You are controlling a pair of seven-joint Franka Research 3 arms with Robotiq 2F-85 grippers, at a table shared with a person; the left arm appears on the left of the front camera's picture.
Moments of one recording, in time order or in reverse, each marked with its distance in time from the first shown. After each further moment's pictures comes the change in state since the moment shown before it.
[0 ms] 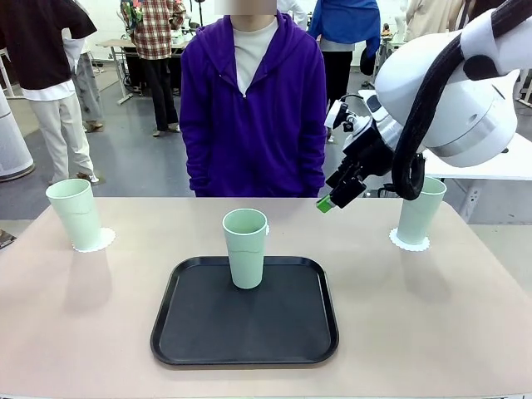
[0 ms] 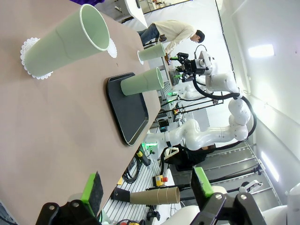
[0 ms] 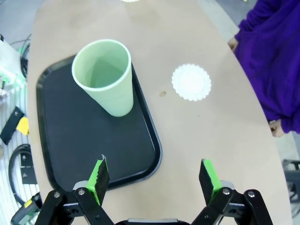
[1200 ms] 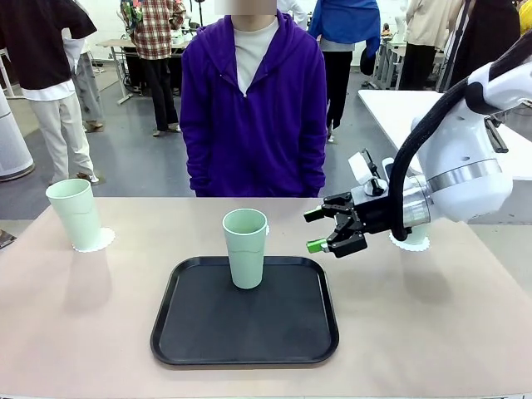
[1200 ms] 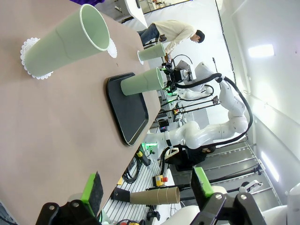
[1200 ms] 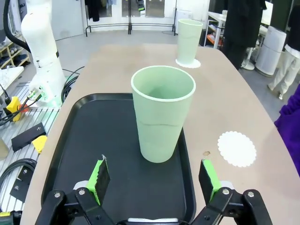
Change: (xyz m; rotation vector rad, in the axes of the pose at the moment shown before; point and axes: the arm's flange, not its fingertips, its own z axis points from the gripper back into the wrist) left arm 0.000 0.000 0.000 0.000 0.000 0.000; right arm -0.094 0.010 -0.081 0.234 -0.504 0.192
